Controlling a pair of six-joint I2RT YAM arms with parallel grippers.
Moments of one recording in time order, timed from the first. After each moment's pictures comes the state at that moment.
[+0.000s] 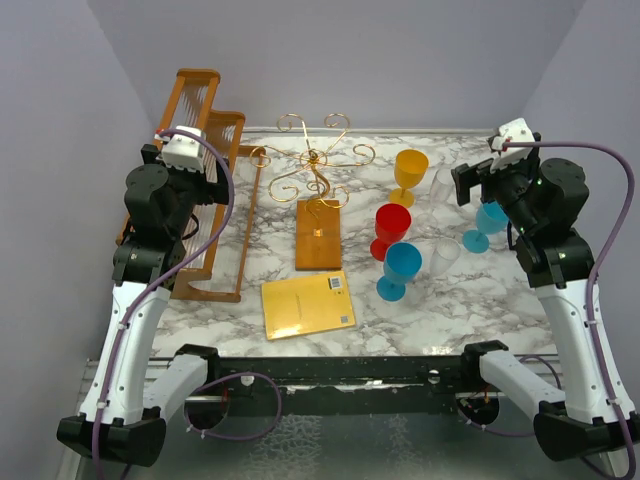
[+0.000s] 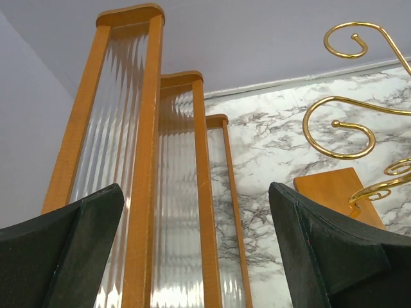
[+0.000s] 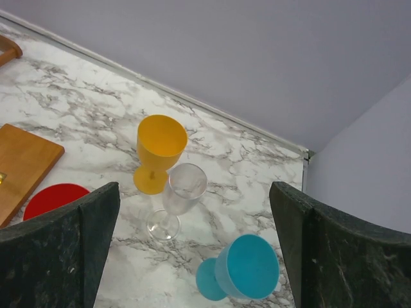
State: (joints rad) left arm -0.14 0.92 1.16 -0.35 -0.01 0.11; right arm 0.13 0.92 1.23 -0.40 -0.11 -0.32
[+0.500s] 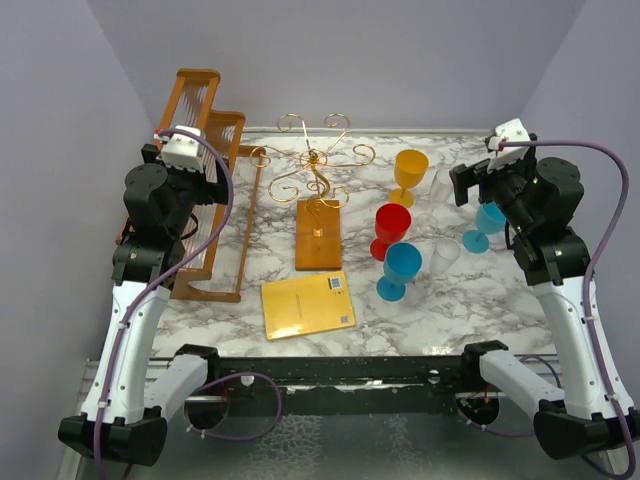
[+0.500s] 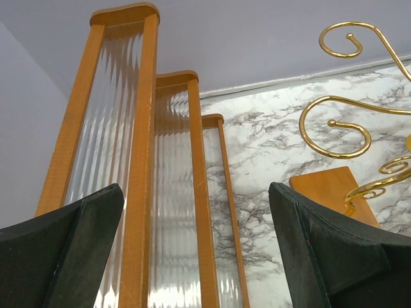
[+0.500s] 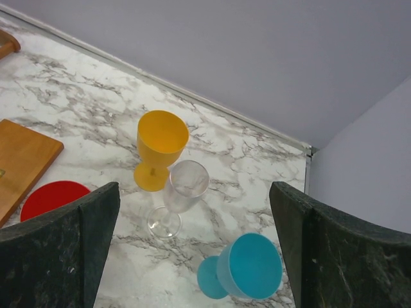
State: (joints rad) left arm -0.13 0.92 1.16 -0.35 0.02 0.10; right arm 0.13 0.94 1.21 -0.39 -0.11 -0.32
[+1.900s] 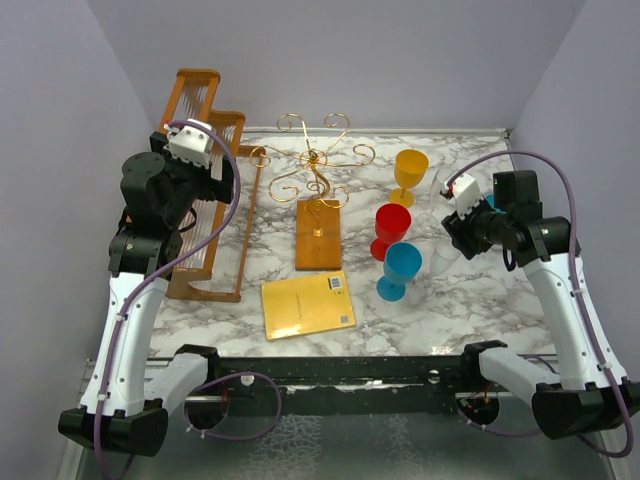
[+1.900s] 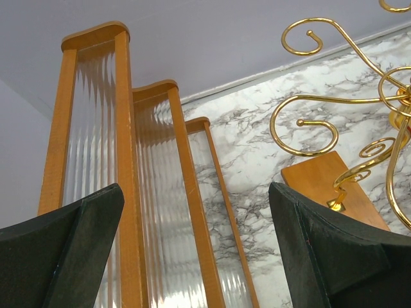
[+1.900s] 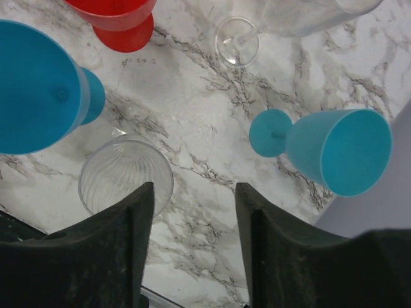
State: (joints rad) left arm -0.12 0.97 1.25 -0.42 0.15 0.18; right arm 0.13 1.03 1.22 -1.03 -0.16 -0.60
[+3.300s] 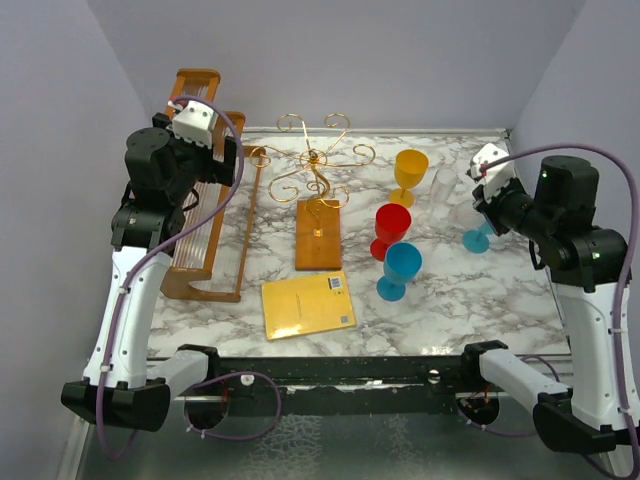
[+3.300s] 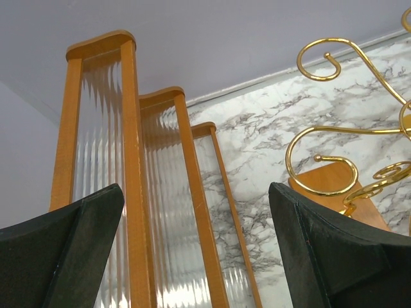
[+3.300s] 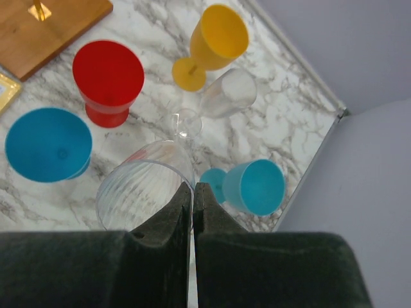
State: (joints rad) left arm -0.12 1.11 1.37 -0.45 0.12 0.20; right arm 0.13 0.98 1.47 -1.05 -0.23 -0.63
